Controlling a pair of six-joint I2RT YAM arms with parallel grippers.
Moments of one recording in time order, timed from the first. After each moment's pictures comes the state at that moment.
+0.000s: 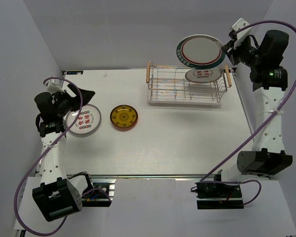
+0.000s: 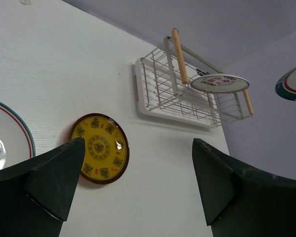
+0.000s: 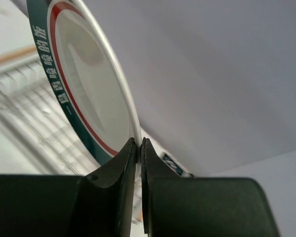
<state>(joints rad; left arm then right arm) 0.31 1.05 0.89 -0.08 0.67 -0.58 -0.08 1.51 1.92 -0.58 -0.64 -0.63</state>
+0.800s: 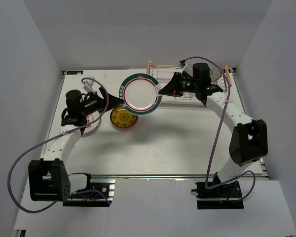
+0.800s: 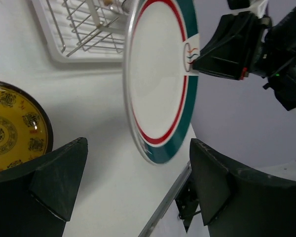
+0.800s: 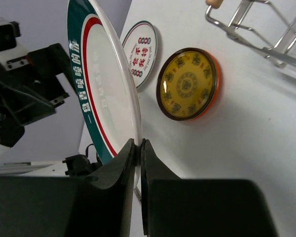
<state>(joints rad) -0.01 1.21 0.78 0.23 0.84 -0.74 0.33 1.66 1.37 -0.16 -0.78 0.63</state>
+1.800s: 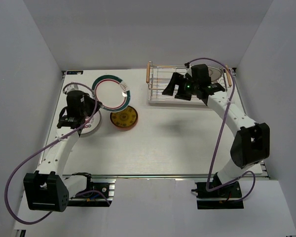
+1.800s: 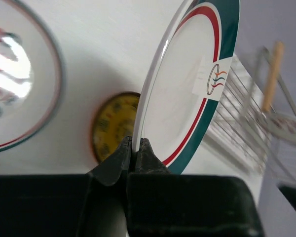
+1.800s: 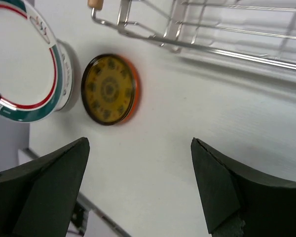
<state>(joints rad) -0.07 1.13 0.87 -0.22 0.06 -0.79 0.37 1.64 1.41 -0.41 -0.41 0.52</state>
